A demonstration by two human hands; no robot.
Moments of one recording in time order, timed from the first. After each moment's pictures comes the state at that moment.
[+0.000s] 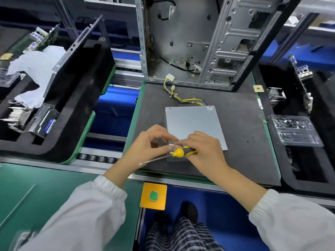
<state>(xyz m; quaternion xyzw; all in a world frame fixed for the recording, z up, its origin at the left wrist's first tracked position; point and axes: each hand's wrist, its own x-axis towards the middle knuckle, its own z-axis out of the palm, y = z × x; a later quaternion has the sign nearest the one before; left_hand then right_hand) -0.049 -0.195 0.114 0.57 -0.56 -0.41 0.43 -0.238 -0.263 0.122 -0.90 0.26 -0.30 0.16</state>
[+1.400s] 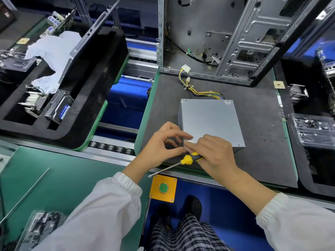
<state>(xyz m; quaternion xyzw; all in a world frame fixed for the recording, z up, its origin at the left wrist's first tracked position) -0.055 -0.181 0.090 0.54 -0.55 -0.43 0.47 -0.236 -0.253 0.099 -0.94 0.17 -0.30 0.04</state>
